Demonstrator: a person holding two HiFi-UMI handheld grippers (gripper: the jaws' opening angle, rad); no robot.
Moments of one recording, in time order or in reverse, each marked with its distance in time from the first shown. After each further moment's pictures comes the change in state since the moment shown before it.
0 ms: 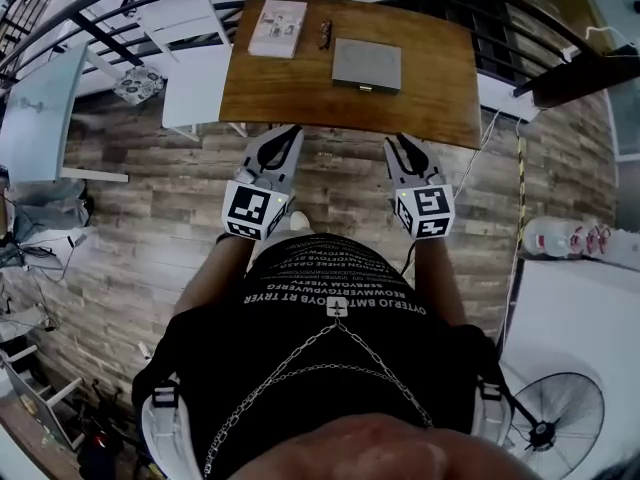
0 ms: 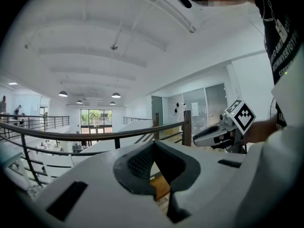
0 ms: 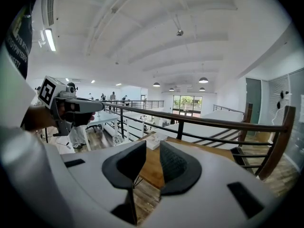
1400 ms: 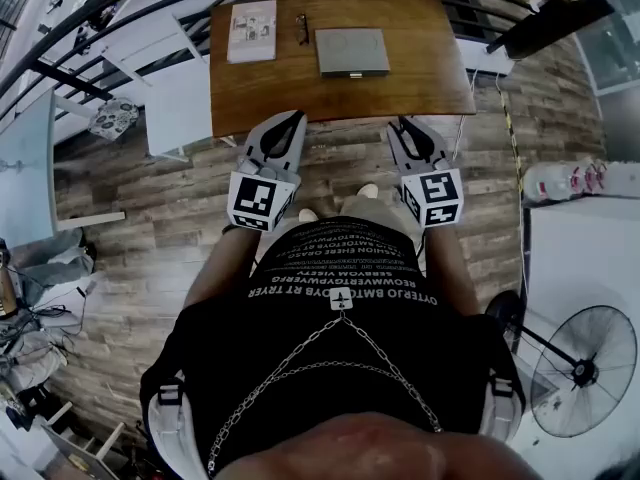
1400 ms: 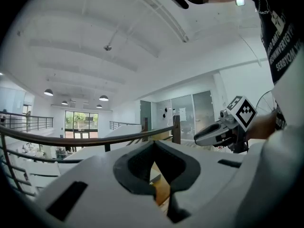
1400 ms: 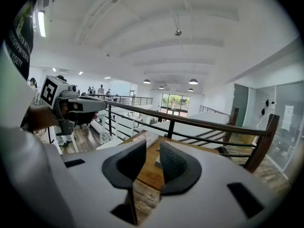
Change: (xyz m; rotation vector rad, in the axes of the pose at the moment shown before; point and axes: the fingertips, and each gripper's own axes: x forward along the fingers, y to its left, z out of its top) left arm 0.008 0.057 -0.001 0.026 -0.066 -0.173; right arm 0.025 0.036 0.023 -0.018 0.042 -0.169
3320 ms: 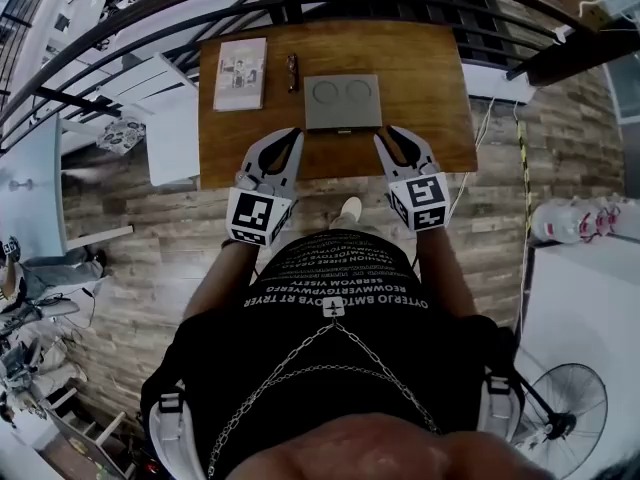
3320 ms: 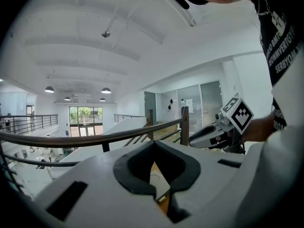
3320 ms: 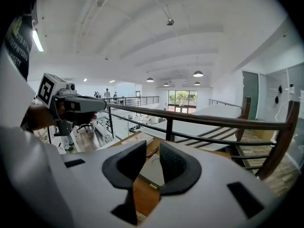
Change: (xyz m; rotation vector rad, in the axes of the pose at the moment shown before) left arm 0.219 0.049 0.006 0.002 0.081 0.064; right arm 0.158 -0.174 0.000 0.060 0.019 0.129
